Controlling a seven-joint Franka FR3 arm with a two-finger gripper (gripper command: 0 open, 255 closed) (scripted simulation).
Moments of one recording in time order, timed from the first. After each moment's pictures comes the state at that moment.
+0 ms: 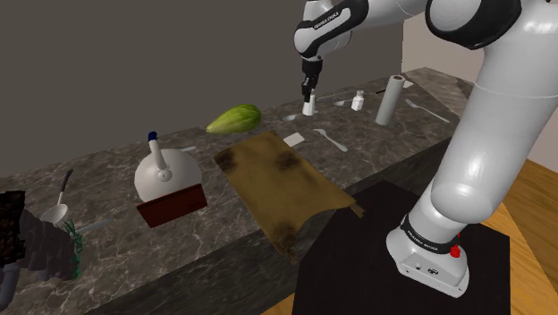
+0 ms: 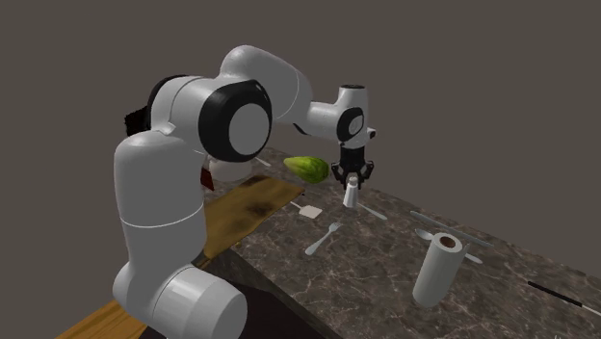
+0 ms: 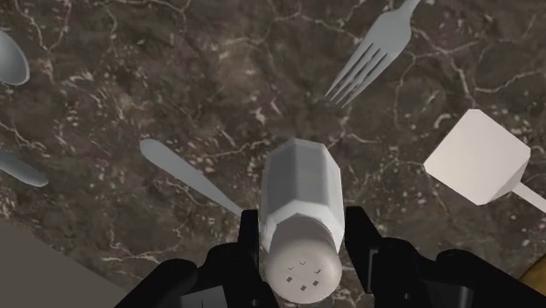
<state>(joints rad) -0.11 0.16 -0.29 -1.94 -0.03 2.17 -0.60</state>
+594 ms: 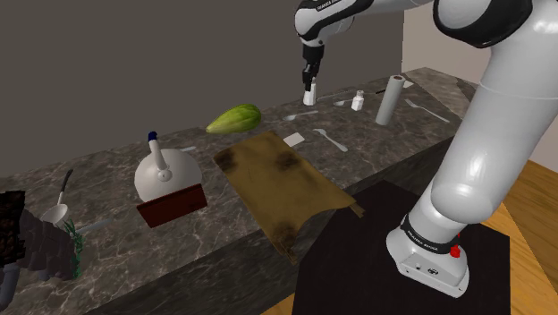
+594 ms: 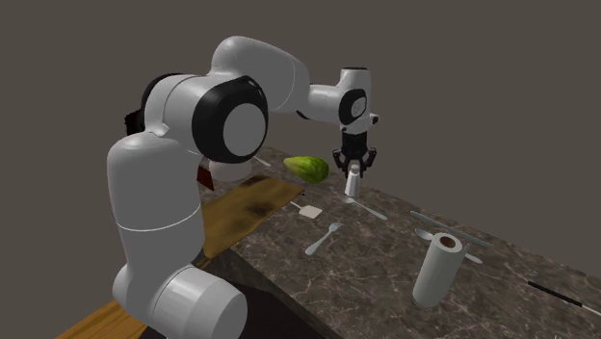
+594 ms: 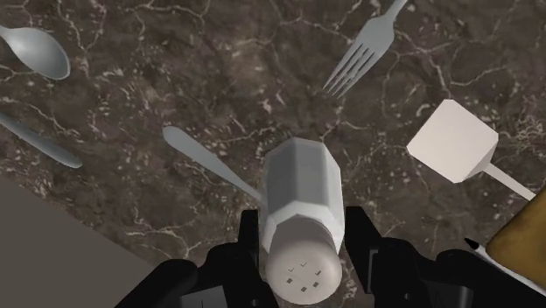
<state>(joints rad) -0.11 0.13 -0.29 -1.86 -0.04 2.05 -0.60</state>
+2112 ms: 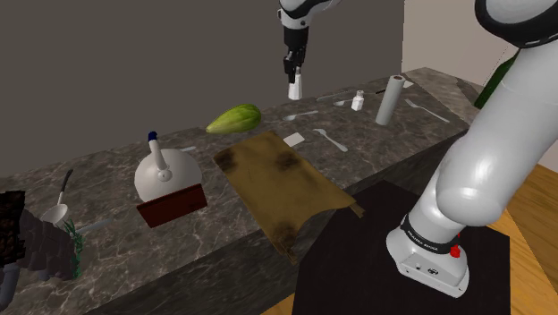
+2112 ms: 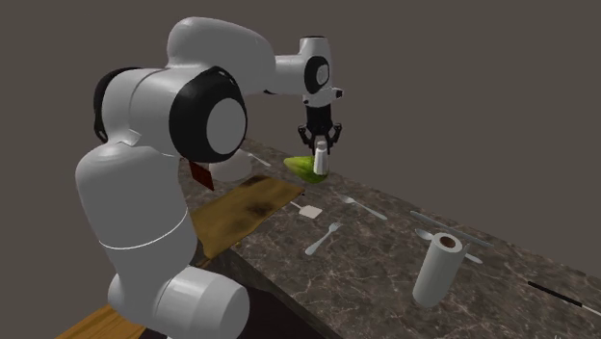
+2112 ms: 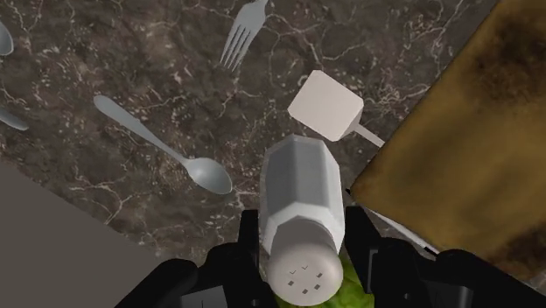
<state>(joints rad) 0.00 -0.01 -0.20 -1.84 -0.09 1.88 -0.38</state>
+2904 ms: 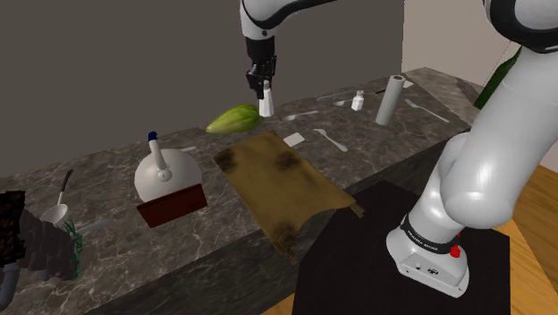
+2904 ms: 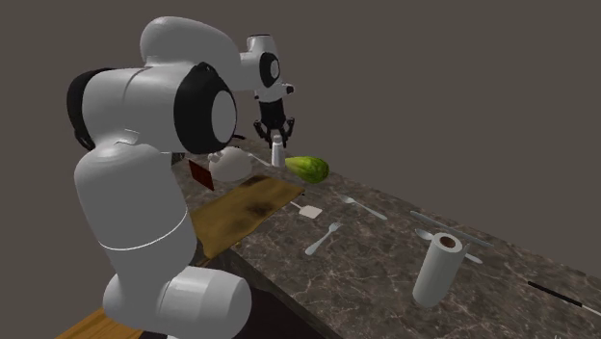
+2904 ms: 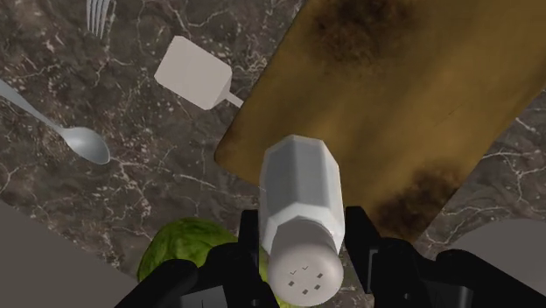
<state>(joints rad) 0.14 -0.01 -0.05 -1.84 -0.10 1.85 -0.10</state>
